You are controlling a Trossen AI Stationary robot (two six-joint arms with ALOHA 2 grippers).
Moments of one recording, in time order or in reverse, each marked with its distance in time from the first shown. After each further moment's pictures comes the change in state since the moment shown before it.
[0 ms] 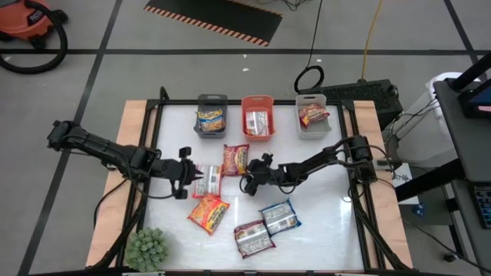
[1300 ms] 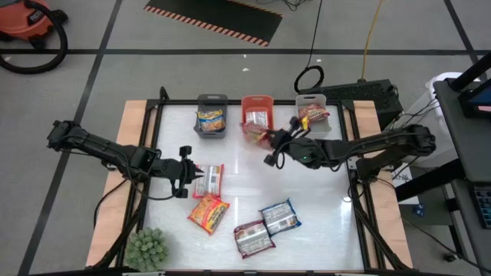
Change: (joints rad) left arm 0.004 0.000 0.000 0.008 -0.034 0.061; right arm -0.018 -0.673 -0.002 -0.313 0.372 -0.570
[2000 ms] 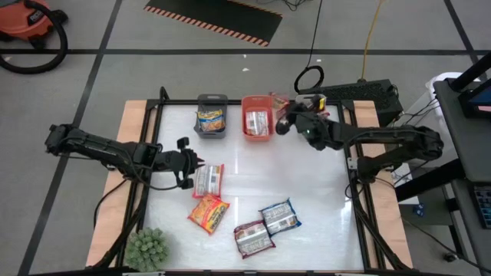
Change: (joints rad) left arm 0.111 0.000 0.000 0.000 -0.058 -0.057; right arm -0.252 -0.089 -0.009 -0.143 0.184 -0.051
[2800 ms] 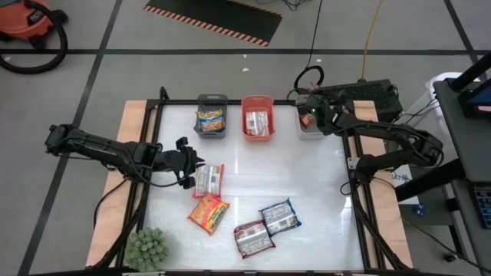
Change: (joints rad) left arm 0.007 0.000 0.000 0.008 0.000 -0.106; right arm -0.425 0.000 -0.226 0.054 -0.006 0.246
